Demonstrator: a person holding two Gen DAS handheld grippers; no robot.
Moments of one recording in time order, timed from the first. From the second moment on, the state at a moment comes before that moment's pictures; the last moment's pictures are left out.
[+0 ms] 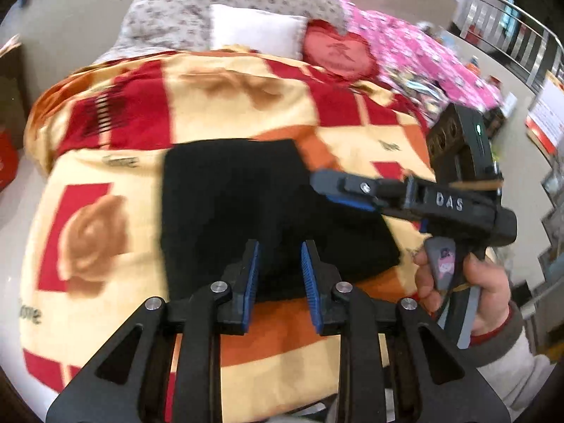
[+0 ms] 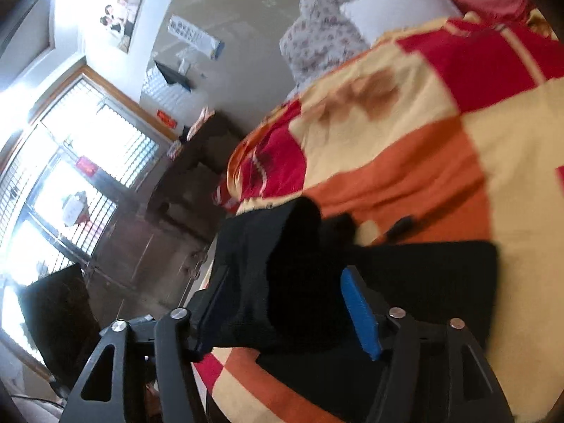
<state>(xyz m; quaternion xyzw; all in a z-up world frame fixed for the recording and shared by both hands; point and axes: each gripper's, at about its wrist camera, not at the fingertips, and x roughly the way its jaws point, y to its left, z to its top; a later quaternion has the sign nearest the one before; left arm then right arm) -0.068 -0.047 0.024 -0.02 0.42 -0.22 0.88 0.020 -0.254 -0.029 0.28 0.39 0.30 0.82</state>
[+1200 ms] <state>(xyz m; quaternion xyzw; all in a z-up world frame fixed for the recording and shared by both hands) 0.002 -0.074 0.008 0.00 0.43 -0.14 0.89 -0.022 -0.287 0.021 0.10 0.37 0.16 0.91</state>
